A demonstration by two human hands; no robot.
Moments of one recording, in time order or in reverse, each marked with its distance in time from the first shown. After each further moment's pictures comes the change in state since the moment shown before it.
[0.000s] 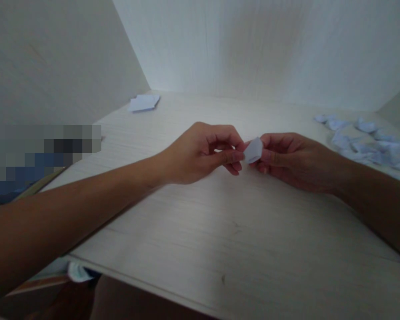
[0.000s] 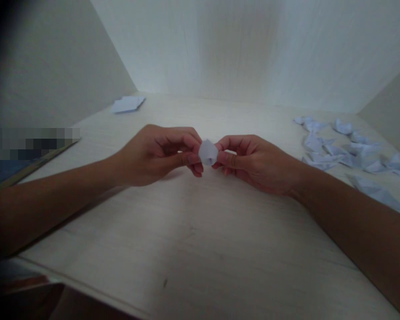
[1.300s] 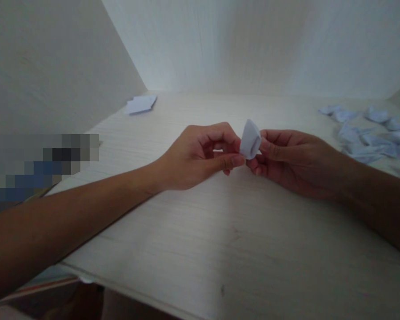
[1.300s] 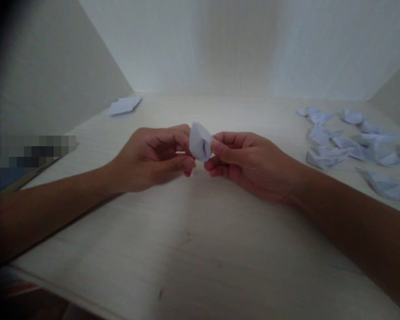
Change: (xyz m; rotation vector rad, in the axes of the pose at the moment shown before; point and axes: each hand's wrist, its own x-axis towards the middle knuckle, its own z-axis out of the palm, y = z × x) left_hand 0.000 -0.007 0.006 -0.032 0.054 0.044; right_hand 0.000 0.000 0.016 0.203 0.070 0.037
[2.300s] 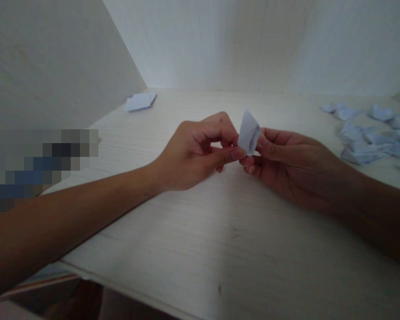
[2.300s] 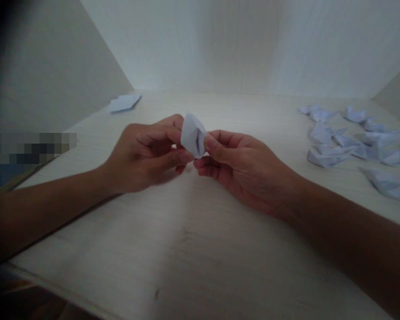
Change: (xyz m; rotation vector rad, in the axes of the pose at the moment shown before) left_hand -0.001 0.001 0.001 0.147 0.098 0.080; right_hand -0.002 0.007 0.021 0.138 0.065 -0.072
